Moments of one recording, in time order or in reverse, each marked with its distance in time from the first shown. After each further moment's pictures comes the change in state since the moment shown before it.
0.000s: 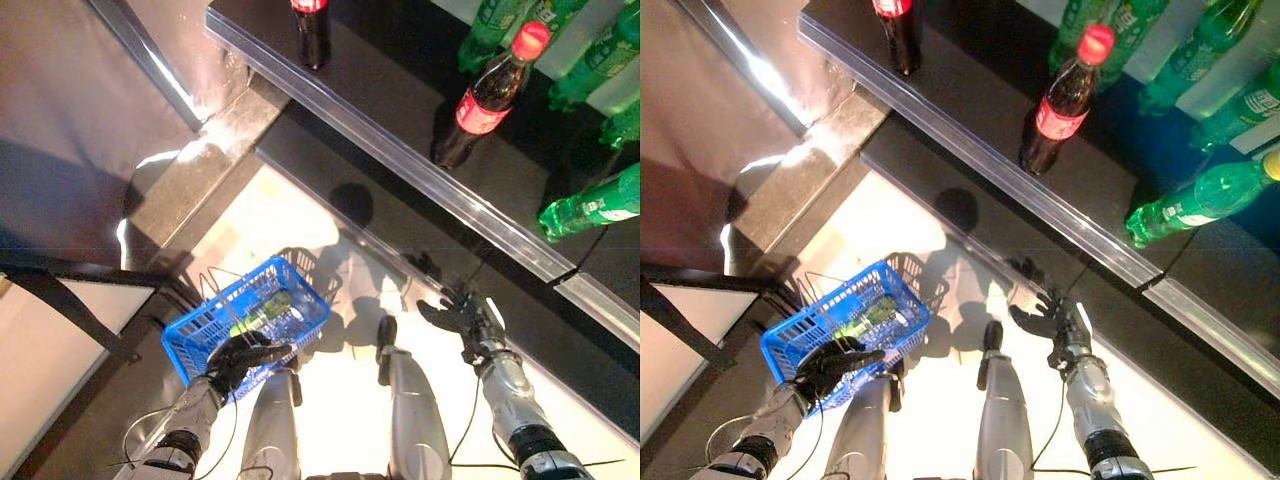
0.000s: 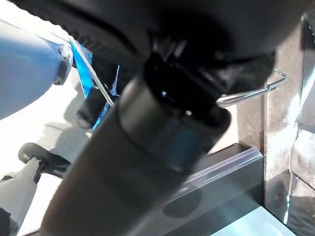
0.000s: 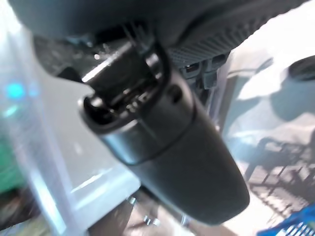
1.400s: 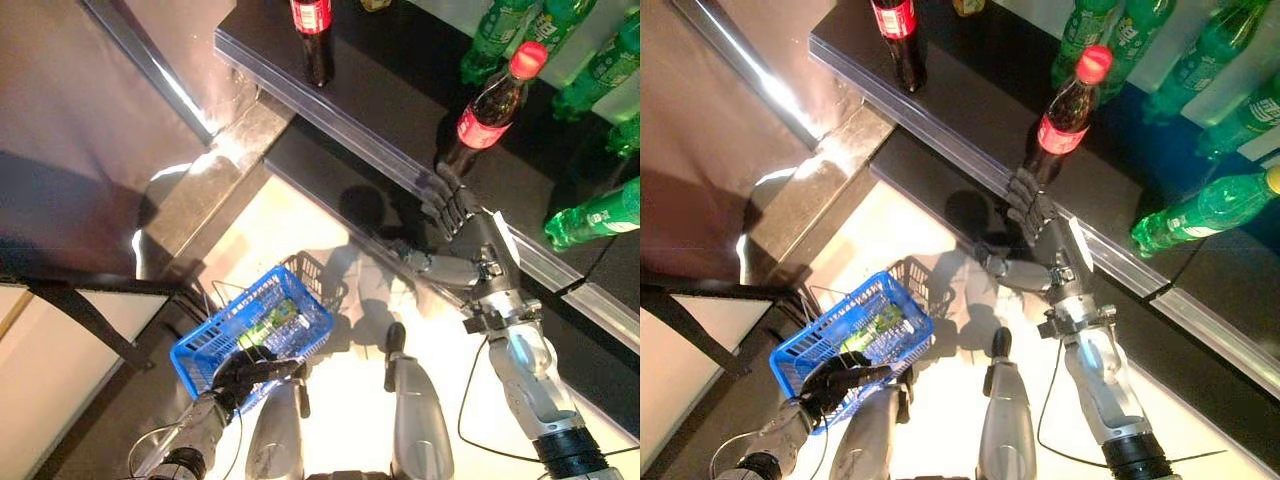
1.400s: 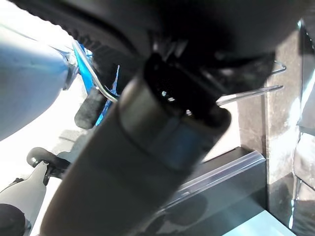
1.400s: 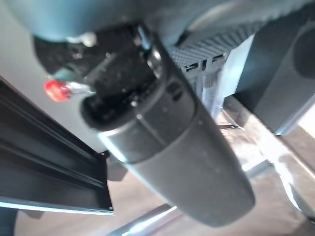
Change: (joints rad) left arm 0.045 -0.030 -0.040 0.010 -0.022 -0.036 0.004; right arm 0.063 -0.135 0.028 -0.653 -0.050 -0.073 -0.038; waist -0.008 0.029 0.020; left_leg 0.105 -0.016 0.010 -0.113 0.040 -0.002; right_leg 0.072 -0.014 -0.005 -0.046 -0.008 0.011
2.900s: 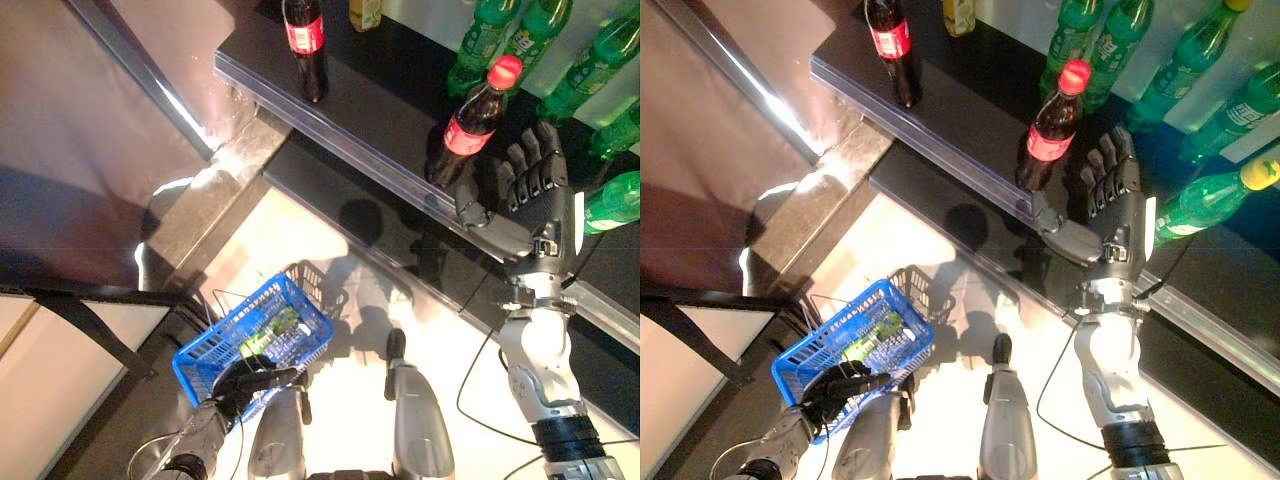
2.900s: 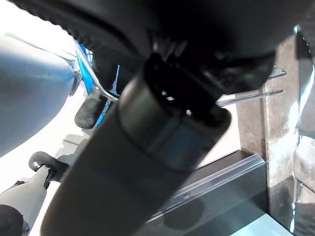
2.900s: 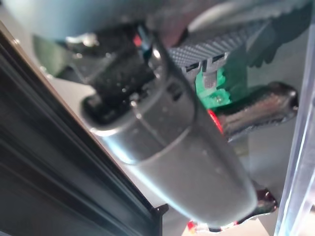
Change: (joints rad) left arm 0.022 -0.010 -0.002 0.000 0.001 0.027 0.032; right arm -0.109 0.033 -0.077 0.056 0.004 -0.047 -0.272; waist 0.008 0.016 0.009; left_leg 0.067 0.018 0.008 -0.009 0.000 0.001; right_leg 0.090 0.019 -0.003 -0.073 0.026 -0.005
